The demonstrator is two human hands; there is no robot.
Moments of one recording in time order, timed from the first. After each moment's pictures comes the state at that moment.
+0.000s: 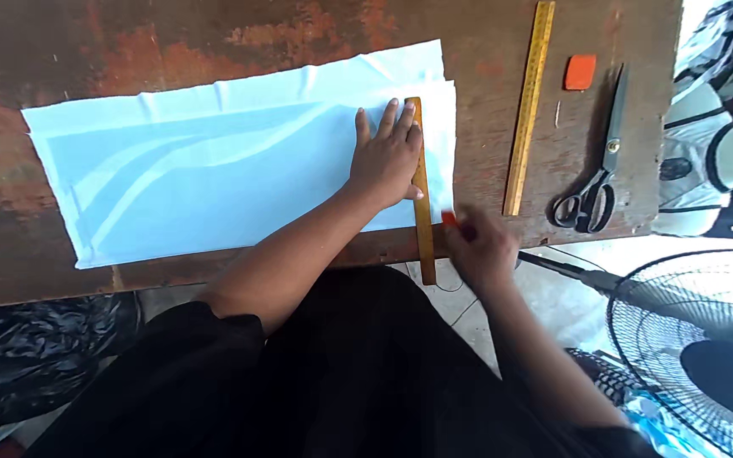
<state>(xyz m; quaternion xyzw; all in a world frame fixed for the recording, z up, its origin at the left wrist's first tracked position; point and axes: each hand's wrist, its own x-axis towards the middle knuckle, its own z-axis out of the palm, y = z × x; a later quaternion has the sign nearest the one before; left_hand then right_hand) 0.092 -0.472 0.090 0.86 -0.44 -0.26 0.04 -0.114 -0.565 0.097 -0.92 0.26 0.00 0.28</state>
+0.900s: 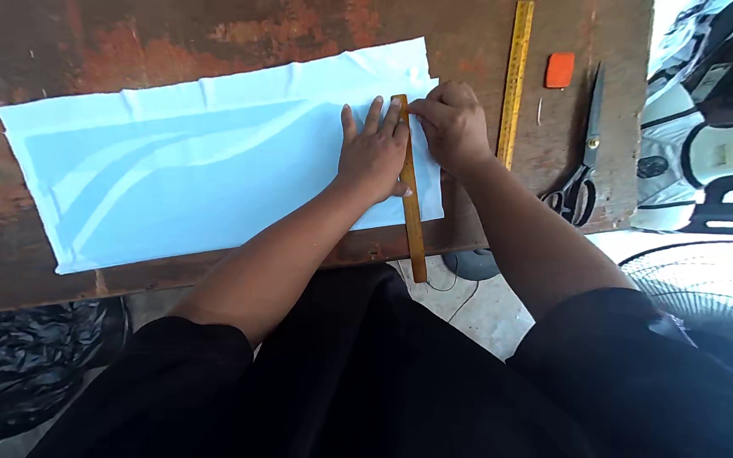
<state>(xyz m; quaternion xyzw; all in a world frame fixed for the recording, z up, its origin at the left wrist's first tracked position) 0.093 -0.473 0.094 0.86 -0.43 -0.26 0.03 0.040 -0.650 0.049 -0.98 0.00 -0.09 0.19</state>
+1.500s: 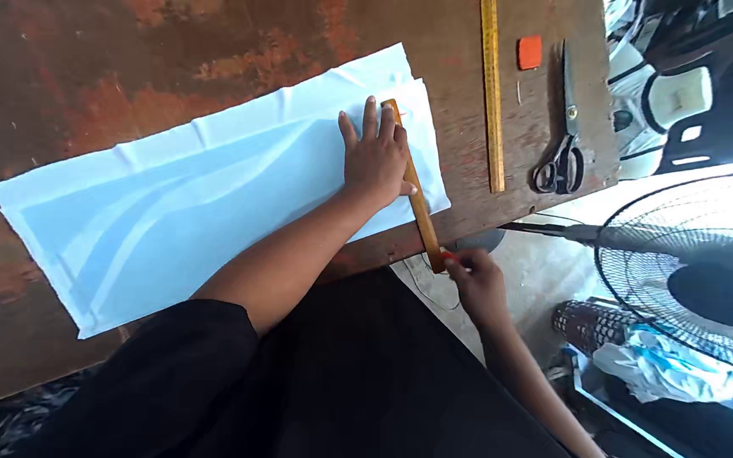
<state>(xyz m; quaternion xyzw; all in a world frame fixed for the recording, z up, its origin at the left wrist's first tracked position) 0.100 -0.470 0.088 0.85 -0.47 -0.22 0.03 -0.179 -0.501 0.084 -0.77 0.45 -0.02 0.45</state>
